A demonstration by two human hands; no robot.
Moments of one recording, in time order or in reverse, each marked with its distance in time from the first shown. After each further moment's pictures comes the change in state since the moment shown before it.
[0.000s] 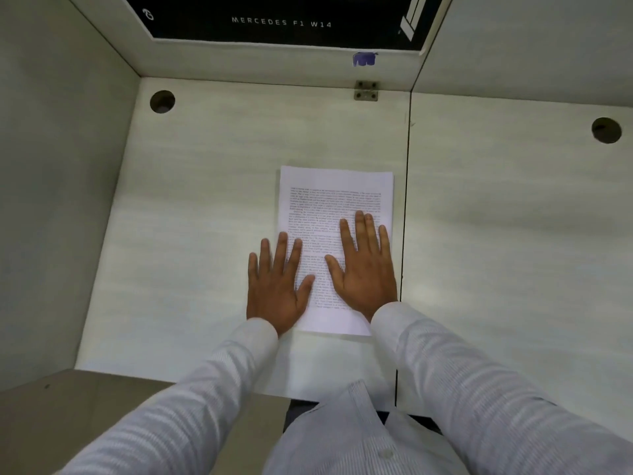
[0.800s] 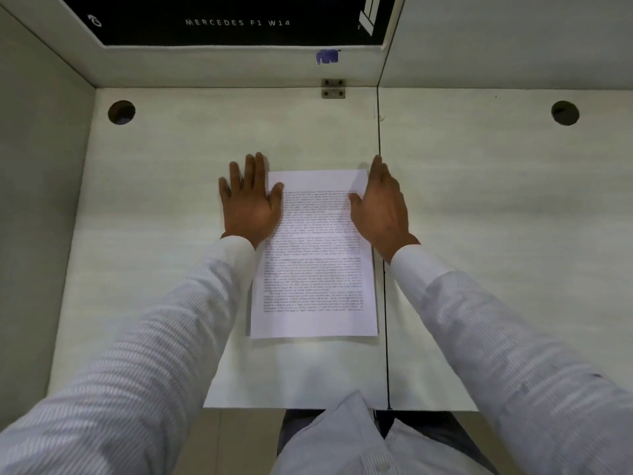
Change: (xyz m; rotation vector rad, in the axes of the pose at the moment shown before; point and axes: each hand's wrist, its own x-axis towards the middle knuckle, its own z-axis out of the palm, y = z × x) left_hand 0.153 -0.004 -0.050 -0.073 0.099 -0.059; right_hand 0.082 0.053 -0.055 0.290 0.033 0.353
